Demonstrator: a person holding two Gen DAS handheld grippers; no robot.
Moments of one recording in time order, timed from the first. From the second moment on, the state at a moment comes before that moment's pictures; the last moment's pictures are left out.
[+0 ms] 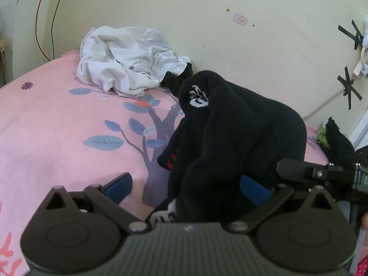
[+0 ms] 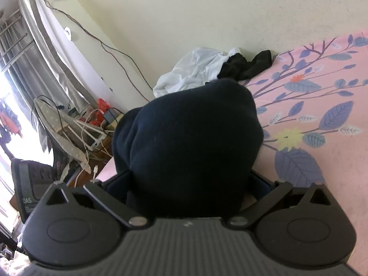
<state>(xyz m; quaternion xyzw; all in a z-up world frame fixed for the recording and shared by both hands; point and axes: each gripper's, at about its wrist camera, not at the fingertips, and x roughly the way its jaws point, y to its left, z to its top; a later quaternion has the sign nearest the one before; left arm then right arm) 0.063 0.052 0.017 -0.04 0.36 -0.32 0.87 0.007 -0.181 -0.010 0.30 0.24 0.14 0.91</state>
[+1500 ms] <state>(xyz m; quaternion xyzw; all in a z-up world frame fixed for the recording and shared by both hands) 0.057 0.047 0.018 -0.02 0.35 -0.30 0.89 -0.001 -0.187 -0.011 0.30 0.24 0.14 0.91</state>
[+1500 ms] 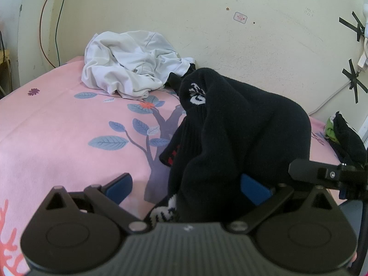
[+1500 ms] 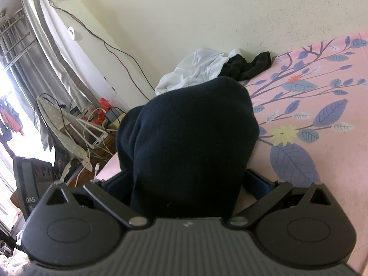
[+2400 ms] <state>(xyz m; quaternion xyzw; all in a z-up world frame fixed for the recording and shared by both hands) 0.058 0.049 0.016 -0.03 0.36 -0.30 0.88 -0.004 -0.189 -0.012 0.30 0.24 0.15 0.91</state>
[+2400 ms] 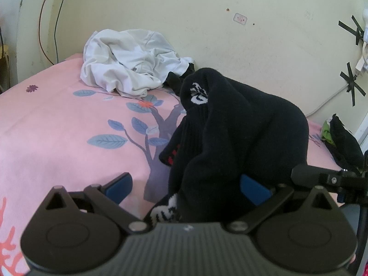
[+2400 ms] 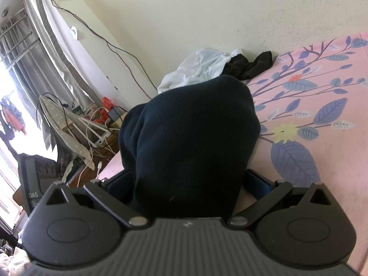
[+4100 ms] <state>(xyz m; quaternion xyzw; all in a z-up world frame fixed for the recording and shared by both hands) 0.058 0.049 0.016 -0.03 0.36 -0.30 0.88 -0.006 -0.191 -0.013 0.30 0.24 0.16 0.91</state>
